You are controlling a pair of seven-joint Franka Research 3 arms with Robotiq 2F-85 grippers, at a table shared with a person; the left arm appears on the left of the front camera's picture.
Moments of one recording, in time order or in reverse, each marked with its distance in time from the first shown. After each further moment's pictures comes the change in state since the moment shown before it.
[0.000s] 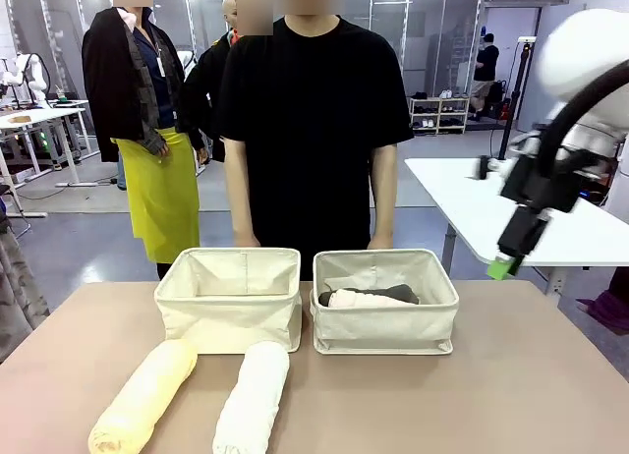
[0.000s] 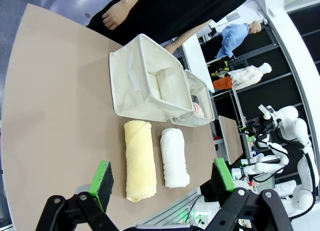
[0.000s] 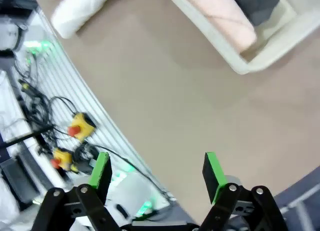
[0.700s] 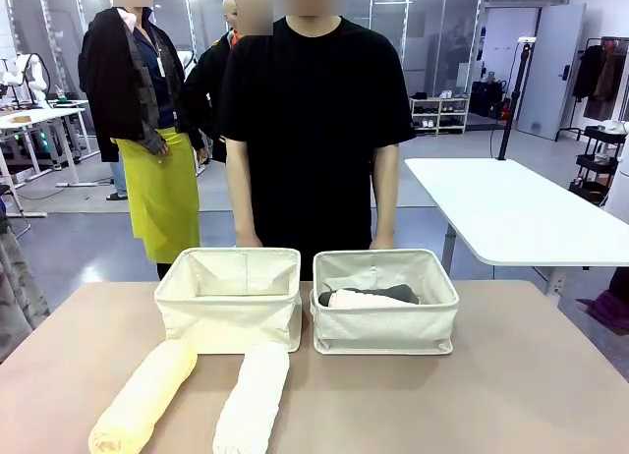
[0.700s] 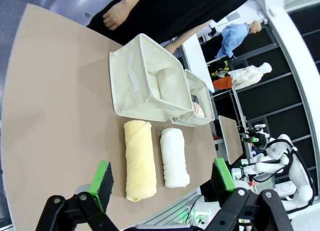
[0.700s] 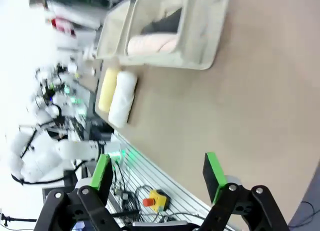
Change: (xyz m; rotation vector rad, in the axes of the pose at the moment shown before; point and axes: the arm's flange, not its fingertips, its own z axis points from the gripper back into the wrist) left arm 0.000 0.000 0.000 0.000 0.000 0.000; right arm -0.246 -0.136 0.023 0.388 -0.666 -0.546
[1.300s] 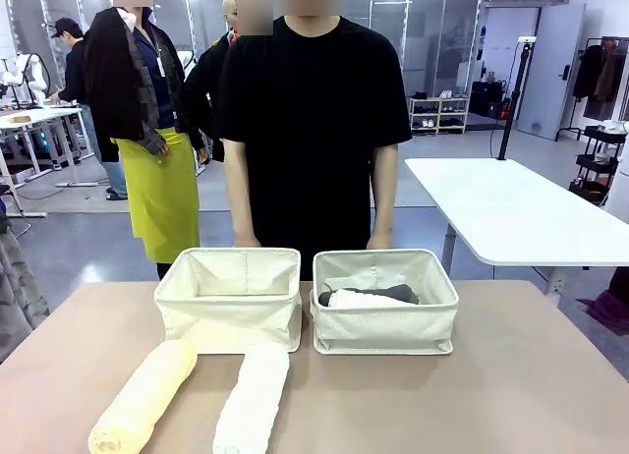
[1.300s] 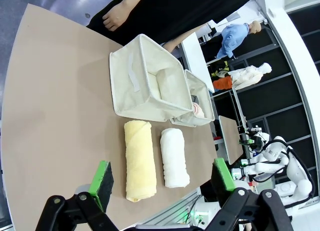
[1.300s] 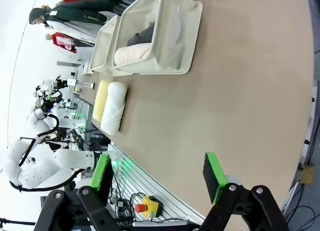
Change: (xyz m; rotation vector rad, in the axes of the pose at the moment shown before) left arm 0.000 0.000 0.000 0.000 0.000 0.000; right arm -0.011 -0.036 0.013 -0.003 -0.047 -0.009
